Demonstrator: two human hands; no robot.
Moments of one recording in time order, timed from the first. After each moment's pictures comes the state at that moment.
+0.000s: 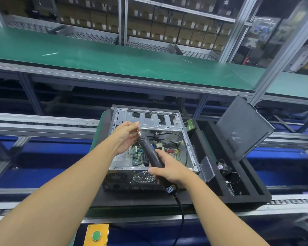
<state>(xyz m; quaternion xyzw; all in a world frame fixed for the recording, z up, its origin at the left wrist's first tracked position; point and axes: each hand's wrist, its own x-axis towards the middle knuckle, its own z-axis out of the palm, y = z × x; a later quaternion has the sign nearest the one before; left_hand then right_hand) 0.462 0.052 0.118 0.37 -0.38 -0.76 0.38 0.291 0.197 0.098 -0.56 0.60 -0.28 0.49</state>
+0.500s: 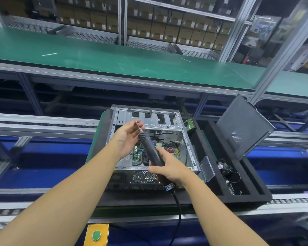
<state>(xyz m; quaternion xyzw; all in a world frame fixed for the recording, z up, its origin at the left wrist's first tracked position) 0.455 0.063 0.110 0.28 -0.27 -0.80 0.45 0.292 0.197 0.097 -0.55 0.58 -0.33 0.50</state>
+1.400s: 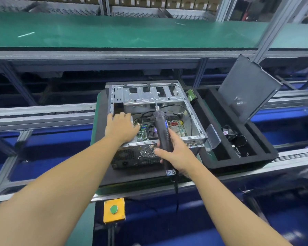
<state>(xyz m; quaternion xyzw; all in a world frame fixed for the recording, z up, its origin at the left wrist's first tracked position) 0.479 0.038 0.031 0.51 -0.86 -0.01 0.02 0.321 0.239 0.058 -0.45 0.63 -0.44 0.45</state>
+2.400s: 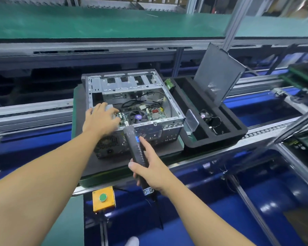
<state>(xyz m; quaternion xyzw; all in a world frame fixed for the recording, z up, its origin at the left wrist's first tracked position) 0.500 0.064 0.032 0.47 -0.88 -0.06 0.07 0.398 0.325 0.041 -0.40 0.61 -0.47 0.50</state>
